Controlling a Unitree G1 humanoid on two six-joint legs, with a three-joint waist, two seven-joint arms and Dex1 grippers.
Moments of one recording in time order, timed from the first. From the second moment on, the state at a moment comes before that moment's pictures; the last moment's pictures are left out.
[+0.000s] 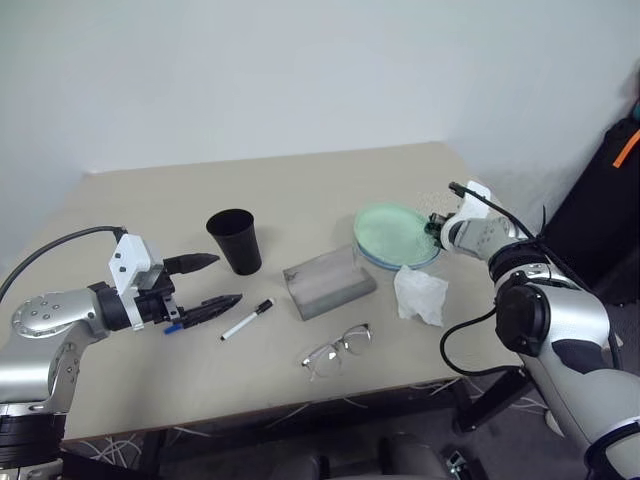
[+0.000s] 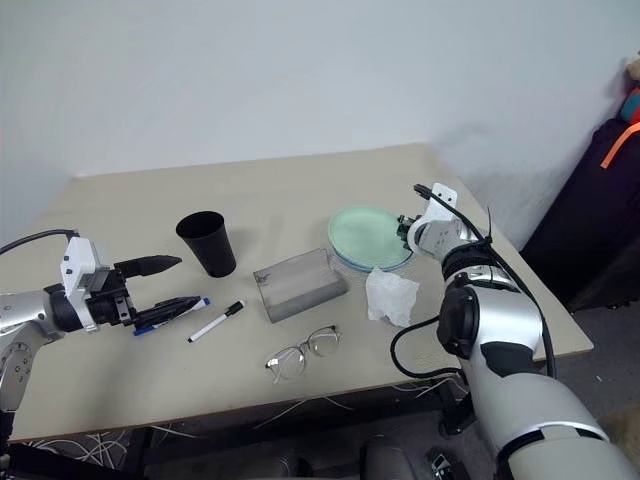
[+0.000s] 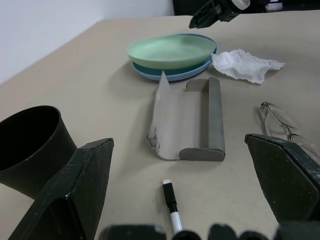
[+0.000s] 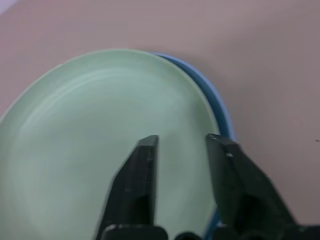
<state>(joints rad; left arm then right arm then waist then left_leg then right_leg) -0.06 0.86 0.29 -0.07 -0.52 0.29 -1.13 -1.20 -0.27 -0.40 1.30 0.26 0.55 0.05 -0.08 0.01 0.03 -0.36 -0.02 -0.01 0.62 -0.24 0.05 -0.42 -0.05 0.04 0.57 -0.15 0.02</state>
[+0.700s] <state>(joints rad) -0.06 0.86 0.29 -0.08 -0.52 0.30 -1.13 -1.20 -0.26 -0.41 1.31 0.26 0.54 0.05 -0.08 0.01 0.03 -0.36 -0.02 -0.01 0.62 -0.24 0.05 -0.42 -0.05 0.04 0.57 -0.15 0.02</state>
